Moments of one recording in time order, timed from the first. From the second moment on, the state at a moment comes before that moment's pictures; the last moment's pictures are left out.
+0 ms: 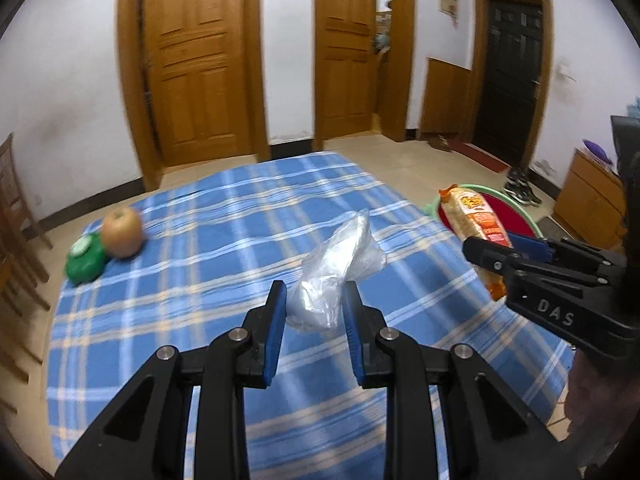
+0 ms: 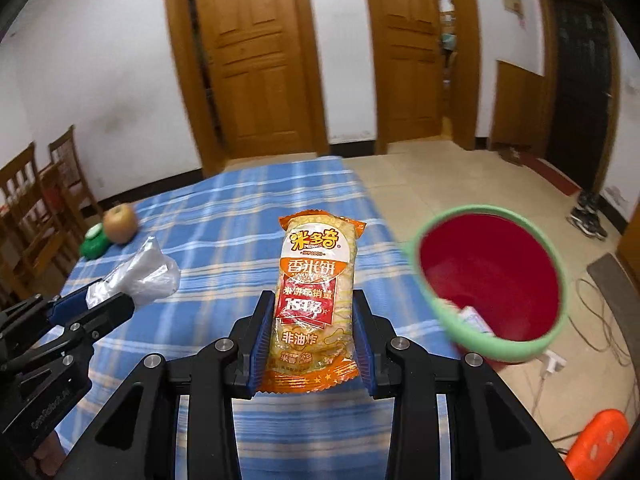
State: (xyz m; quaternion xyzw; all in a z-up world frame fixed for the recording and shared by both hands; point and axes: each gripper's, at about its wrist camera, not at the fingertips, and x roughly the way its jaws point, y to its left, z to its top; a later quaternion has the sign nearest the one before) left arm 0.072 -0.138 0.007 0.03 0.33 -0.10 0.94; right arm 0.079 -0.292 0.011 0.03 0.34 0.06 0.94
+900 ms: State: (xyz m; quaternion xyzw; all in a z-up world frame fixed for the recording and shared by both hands) left arm 0.168 -0.333 -0.020 0.08 0.35 -0.26 0.90; right arm 0.111 -0.456 -0.019 0.08 0.36 -0.09 0.92
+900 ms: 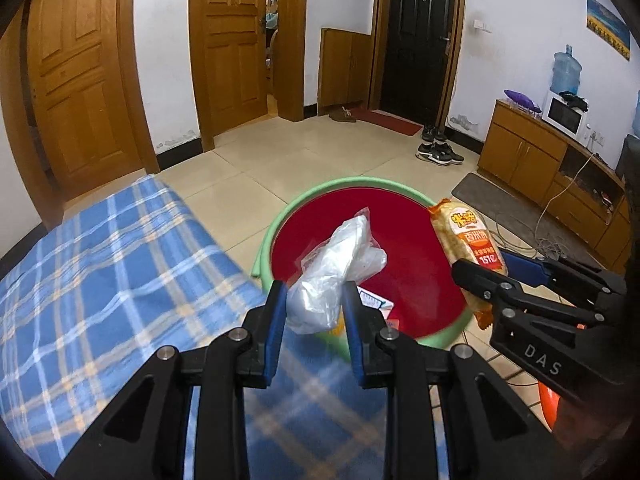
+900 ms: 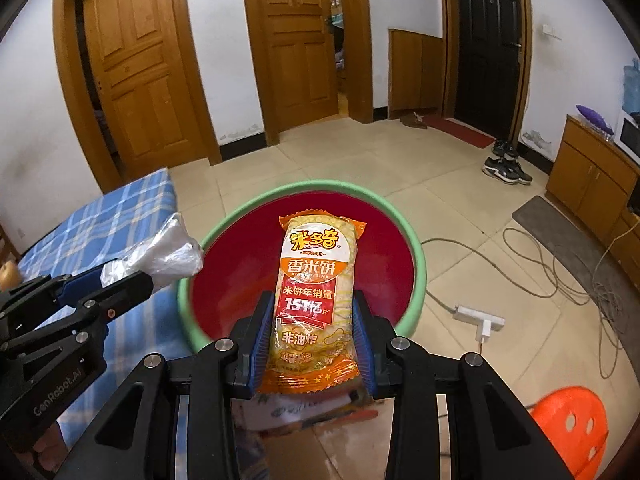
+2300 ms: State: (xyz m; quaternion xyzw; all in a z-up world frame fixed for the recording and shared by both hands) left arm 0.095 -0.242 0.013 0.06 0.30 -0.21 0.93; right arm 0.047 -0.382 0.018 0.08 0.29 -0.15 0.94
